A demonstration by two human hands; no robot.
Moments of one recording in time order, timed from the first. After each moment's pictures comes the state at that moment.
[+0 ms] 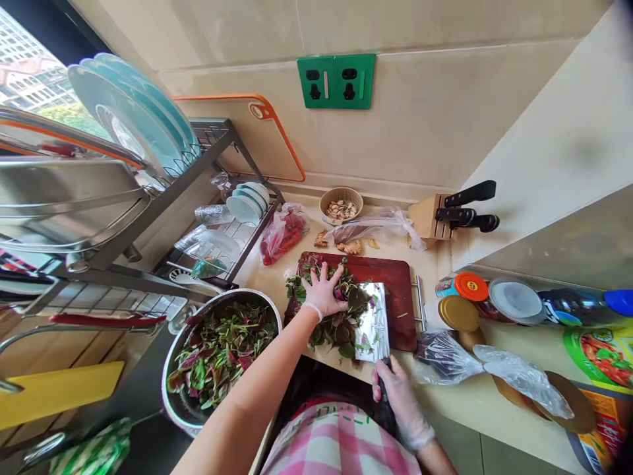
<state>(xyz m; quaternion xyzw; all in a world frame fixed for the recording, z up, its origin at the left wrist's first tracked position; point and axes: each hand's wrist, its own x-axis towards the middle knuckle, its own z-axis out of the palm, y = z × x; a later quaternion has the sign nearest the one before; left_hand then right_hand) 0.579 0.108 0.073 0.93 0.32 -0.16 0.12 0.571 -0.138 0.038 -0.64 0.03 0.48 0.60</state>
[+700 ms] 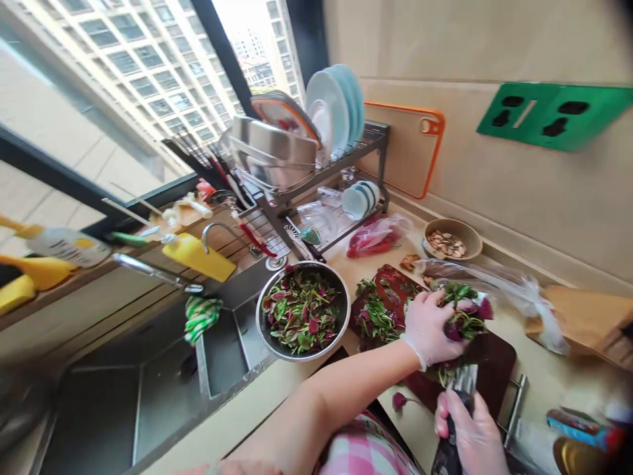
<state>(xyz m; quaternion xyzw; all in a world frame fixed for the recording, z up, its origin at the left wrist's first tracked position) 0.608 0.065 0.127 0.88 0.33 0.23 0.25 0.634 -0.097 0.095 -0.72 -0.17 0.46 0.49</state>
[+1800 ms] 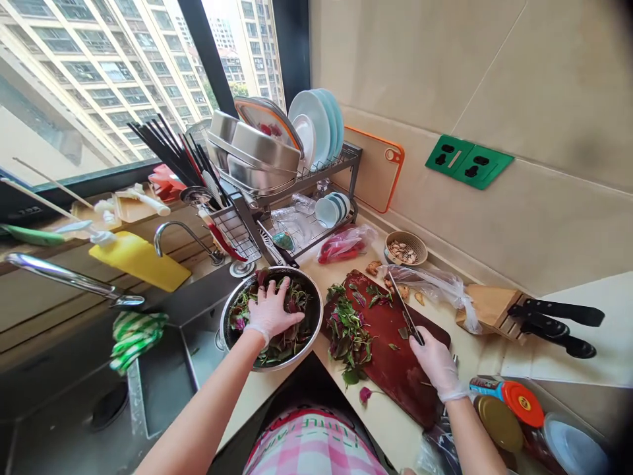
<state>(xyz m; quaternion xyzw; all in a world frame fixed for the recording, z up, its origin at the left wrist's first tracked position) 0.376 0.139 0.138 0.75 0.64 -0.08 0.14 0.722 -0.036 0.084 -0.87 -0.46 0.16 0.09</state>
